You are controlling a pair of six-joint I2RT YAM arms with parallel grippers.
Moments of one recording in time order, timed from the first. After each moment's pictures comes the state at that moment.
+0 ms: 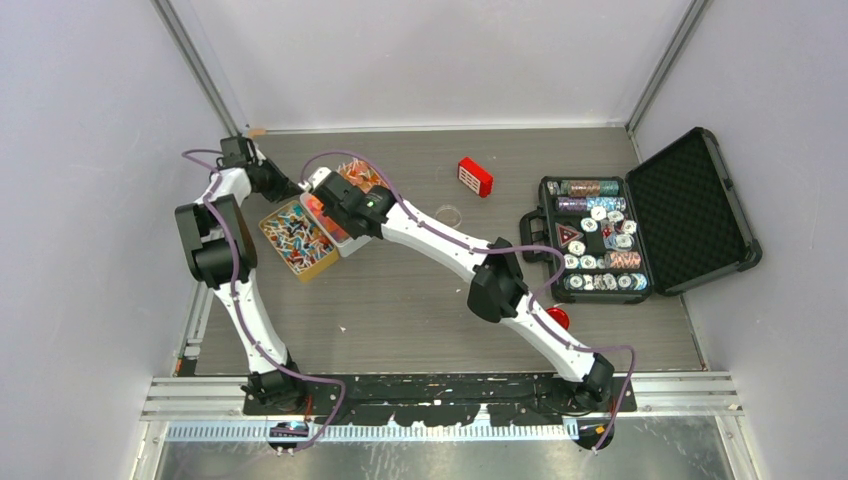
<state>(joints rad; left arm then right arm) 0.27 2.14 1.62 -0.40 0.45 -0.55 1.01 2.55 2.61 -0.91 0.36 -0.04</state>
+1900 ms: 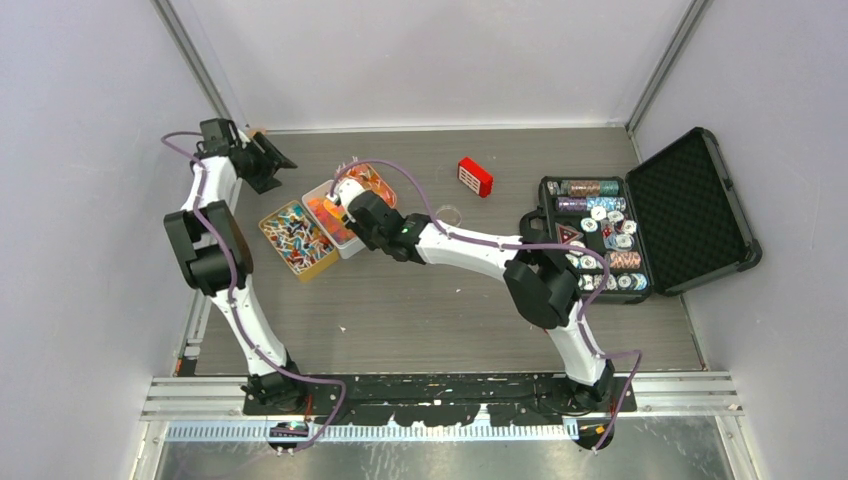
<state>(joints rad) 0.30 2.09 1.74 -0.53 0.46 -0.53 1.00 2.13 1.72 -0.21 0.32 -0.05</state>
